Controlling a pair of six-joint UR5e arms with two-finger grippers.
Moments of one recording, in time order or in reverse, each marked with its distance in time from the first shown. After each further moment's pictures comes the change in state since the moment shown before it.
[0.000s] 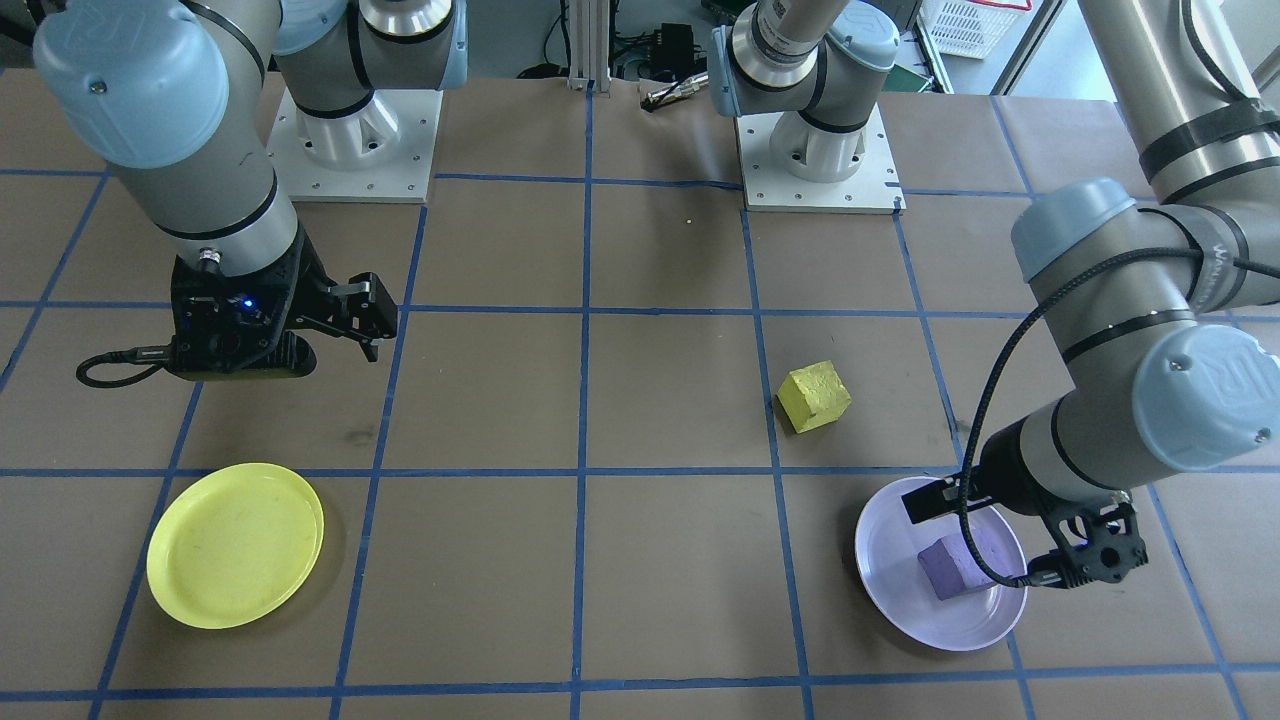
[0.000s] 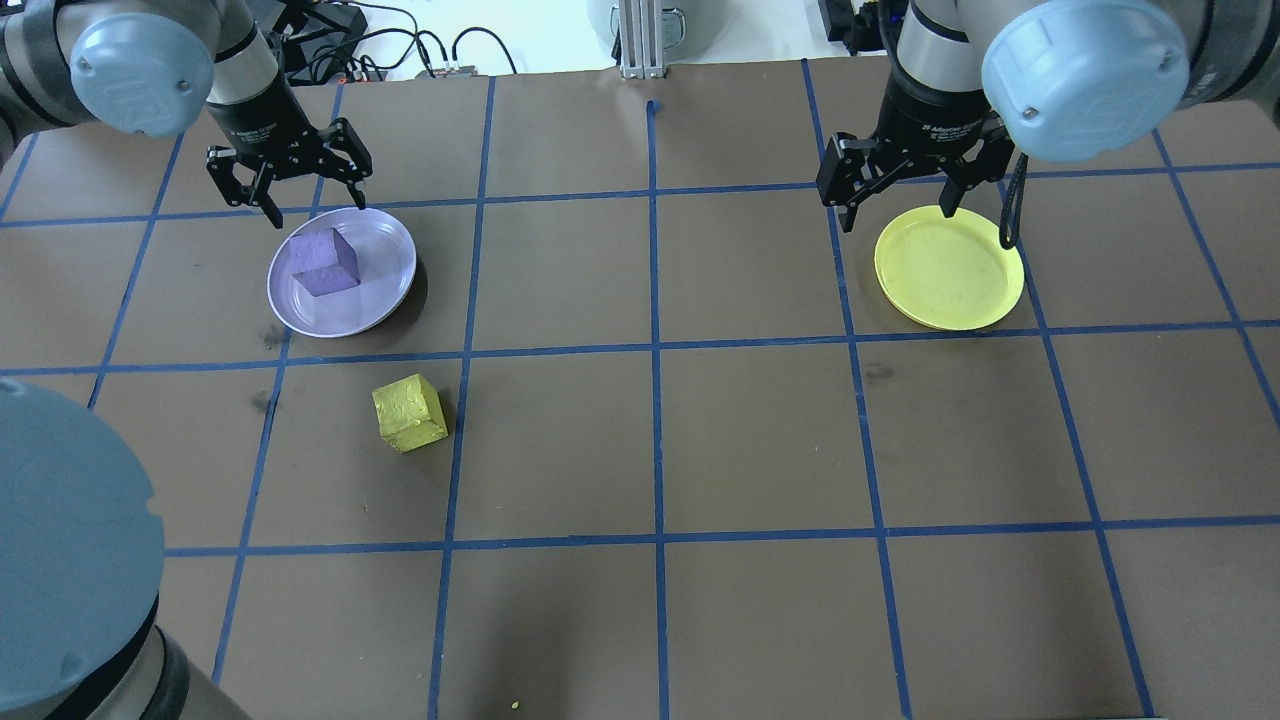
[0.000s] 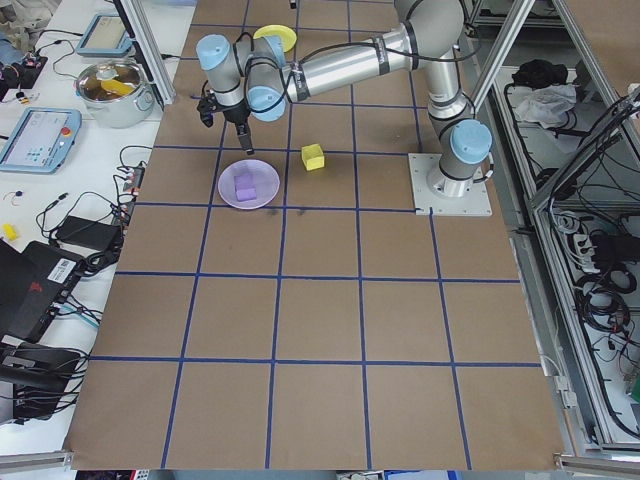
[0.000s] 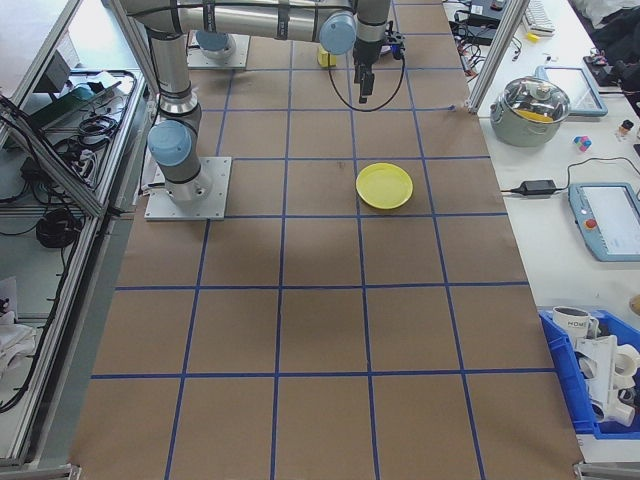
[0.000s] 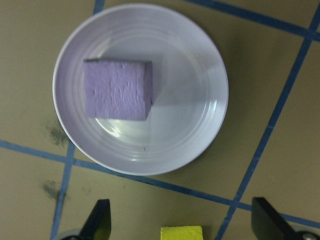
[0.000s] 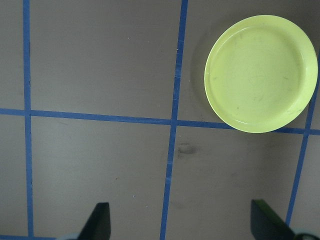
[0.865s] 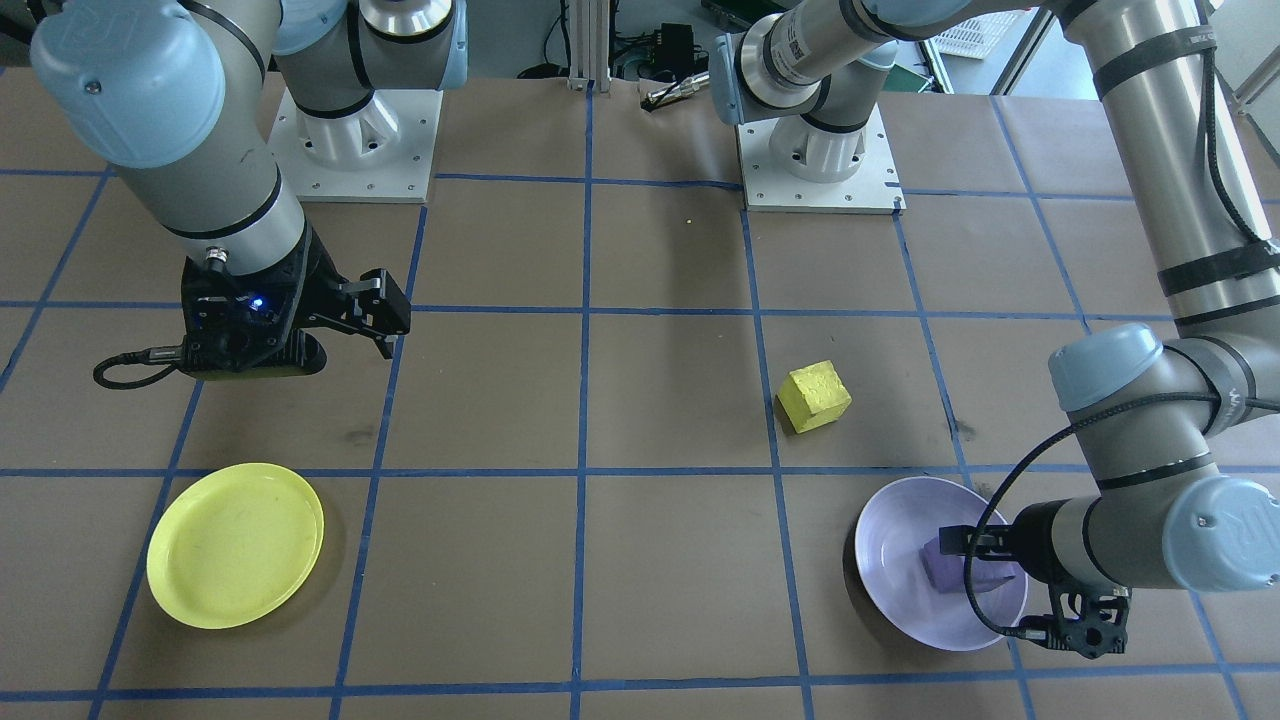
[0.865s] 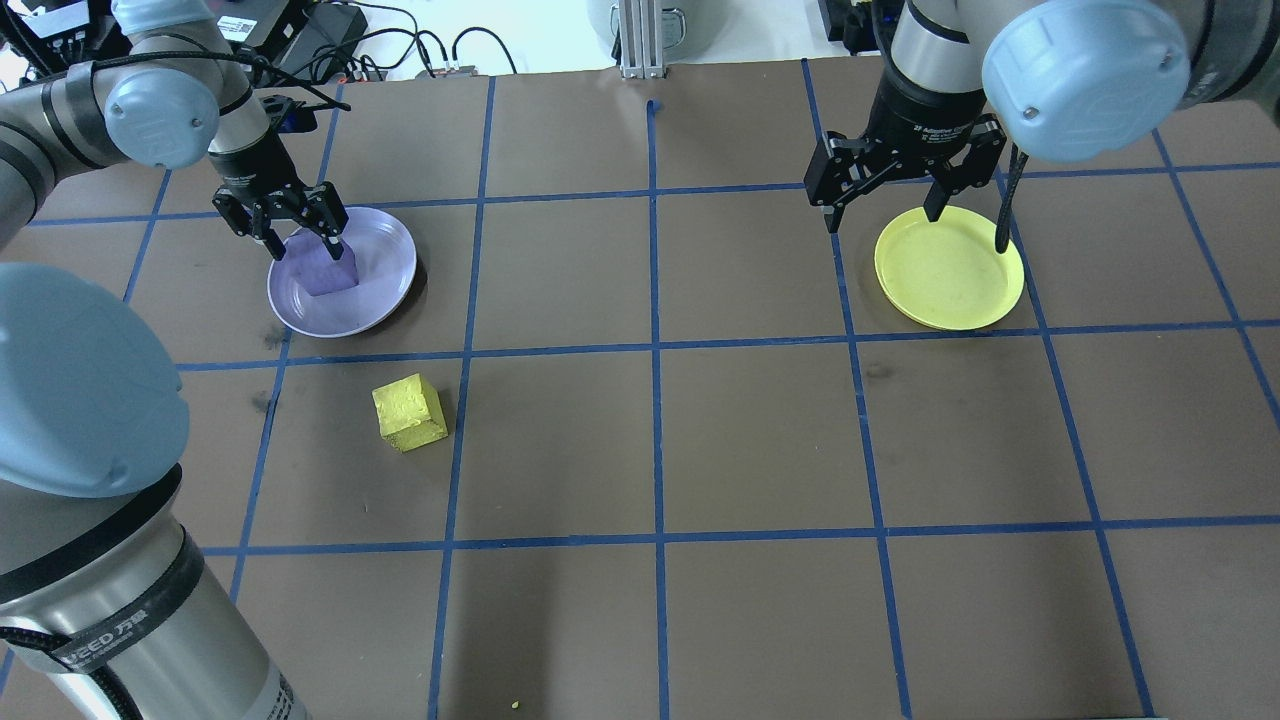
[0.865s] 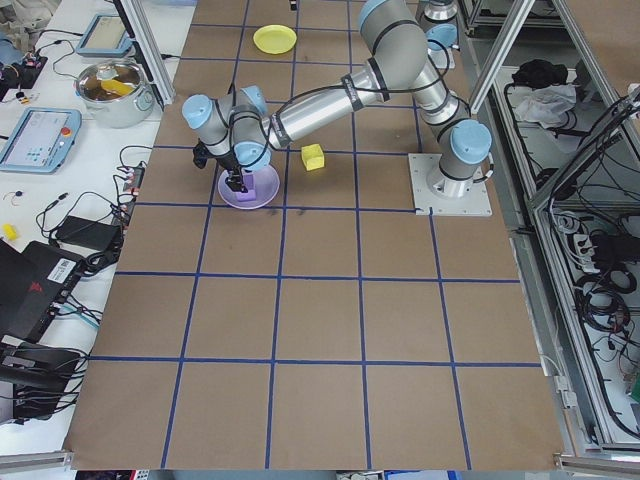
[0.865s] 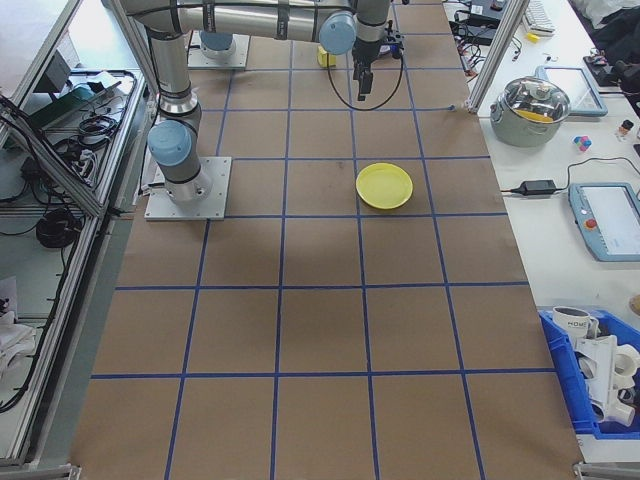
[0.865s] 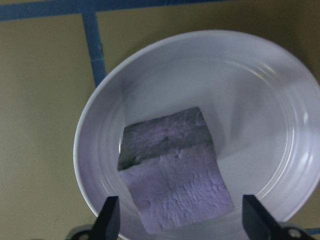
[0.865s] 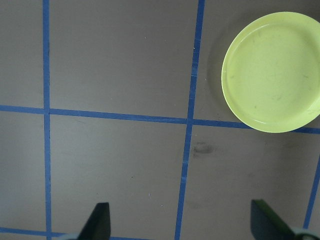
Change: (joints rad) left arm 0.091 -0.199 0.072 0.019 0.017 0.424; right arm 0.000 -0.001 0.001 0.005 0.052 0.001
